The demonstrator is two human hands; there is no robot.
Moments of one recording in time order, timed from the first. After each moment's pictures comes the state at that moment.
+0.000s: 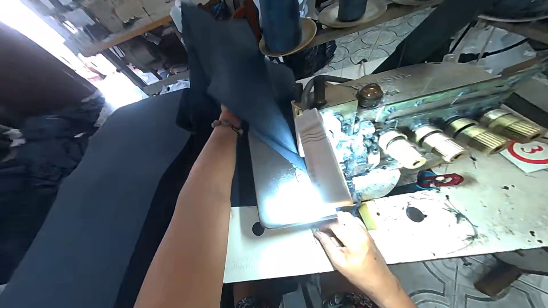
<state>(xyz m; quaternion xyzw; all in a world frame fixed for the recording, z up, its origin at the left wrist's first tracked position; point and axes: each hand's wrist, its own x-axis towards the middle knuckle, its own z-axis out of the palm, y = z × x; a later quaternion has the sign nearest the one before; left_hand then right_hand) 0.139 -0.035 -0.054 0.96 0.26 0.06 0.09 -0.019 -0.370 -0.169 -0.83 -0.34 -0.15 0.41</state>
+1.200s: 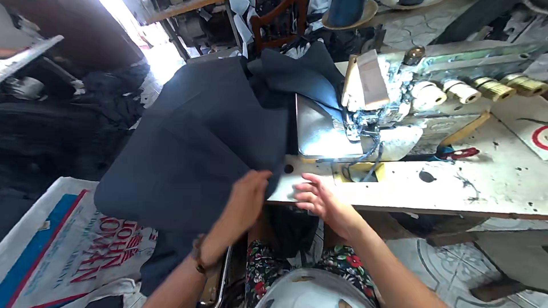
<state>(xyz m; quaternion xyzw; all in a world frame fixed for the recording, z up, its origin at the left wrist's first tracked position) -0.216 -0.146 -0.076 0.94 0.14 0.13 0.28 -0.090 -0.340 -0.125 -0.51 -0.23 0.41 0.72</state>
